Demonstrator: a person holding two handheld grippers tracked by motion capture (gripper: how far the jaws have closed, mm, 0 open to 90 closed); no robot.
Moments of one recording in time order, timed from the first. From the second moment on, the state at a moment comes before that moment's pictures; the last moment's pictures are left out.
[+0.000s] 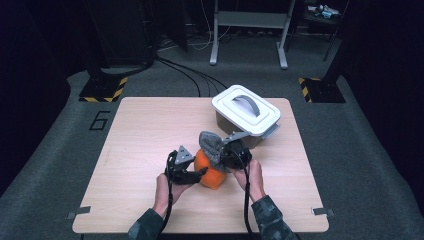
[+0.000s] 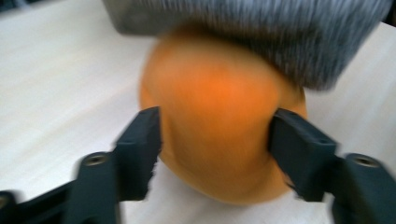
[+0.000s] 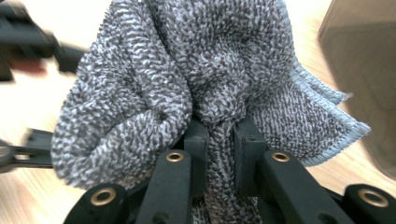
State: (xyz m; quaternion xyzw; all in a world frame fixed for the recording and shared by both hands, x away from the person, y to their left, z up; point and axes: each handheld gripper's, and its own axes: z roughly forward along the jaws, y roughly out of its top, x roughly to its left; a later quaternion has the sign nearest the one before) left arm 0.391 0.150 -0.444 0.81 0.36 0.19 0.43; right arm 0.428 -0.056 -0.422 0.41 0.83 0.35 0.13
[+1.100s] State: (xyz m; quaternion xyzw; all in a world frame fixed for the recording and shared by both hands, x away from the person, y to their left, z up) left arm 0.404 0.138 -0.448 0.83 0.35 0.17 0.39; right arm 0.419 -0.075 -0.449 0.43 0.82 0.34 0.15
